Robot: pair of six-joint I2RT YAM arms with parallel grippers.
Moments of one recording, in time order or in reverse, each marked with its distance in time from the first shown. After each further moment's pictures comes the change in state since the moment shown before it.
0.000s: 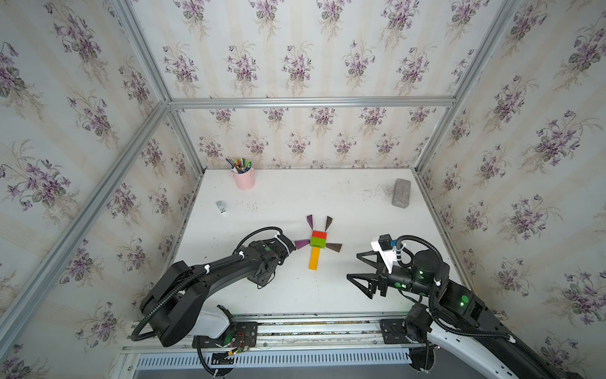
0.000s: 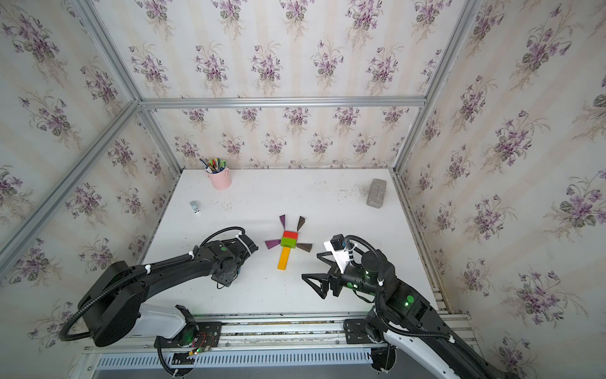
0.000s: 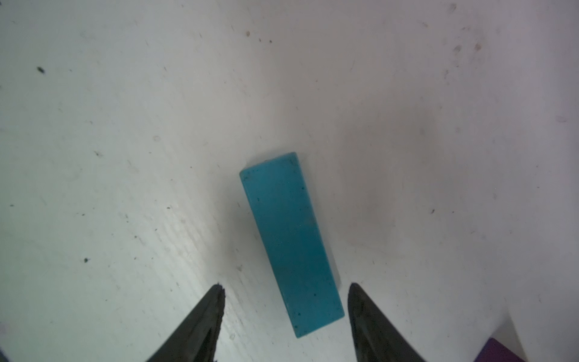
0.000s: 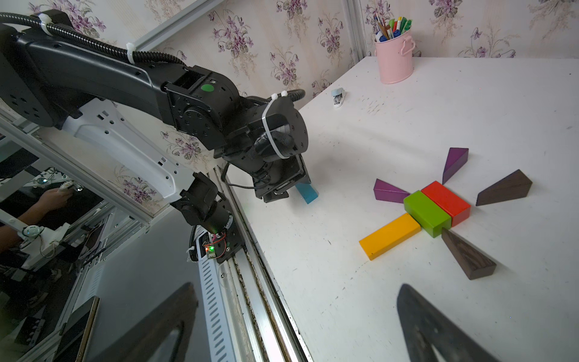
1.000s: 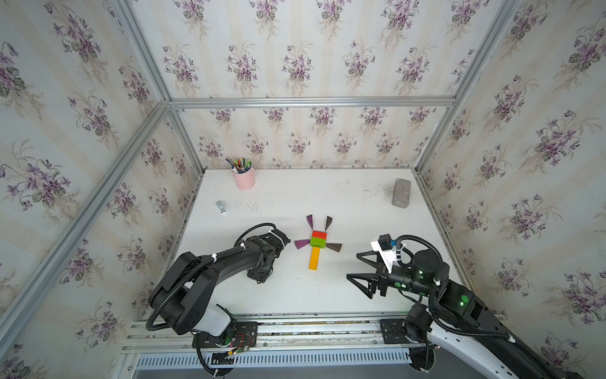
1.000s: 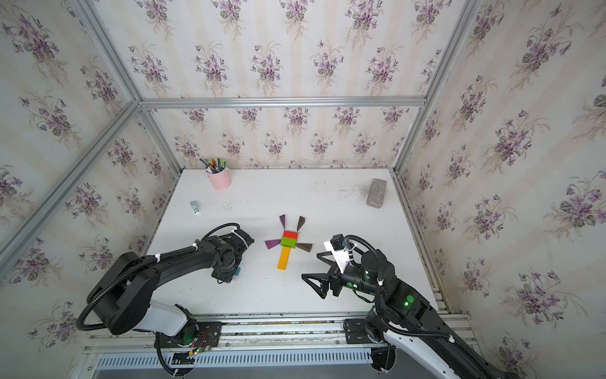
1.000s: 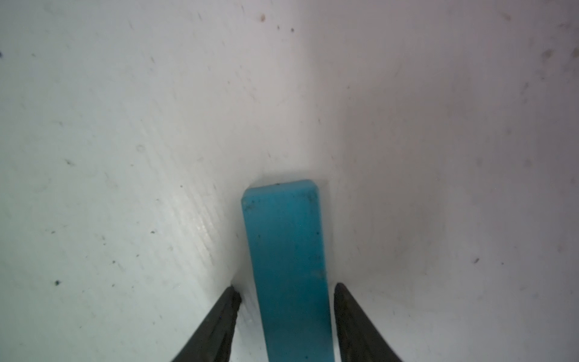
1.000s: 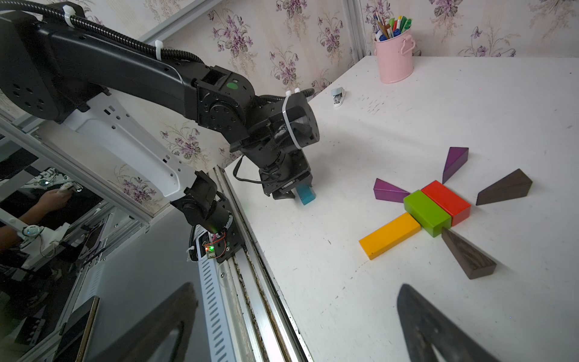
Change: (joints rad) left arm 0.125 0.082 -0.016 0.053 0.094 0.061; right arm 0.000 0.002 0.000 0.000 0.000 0.000
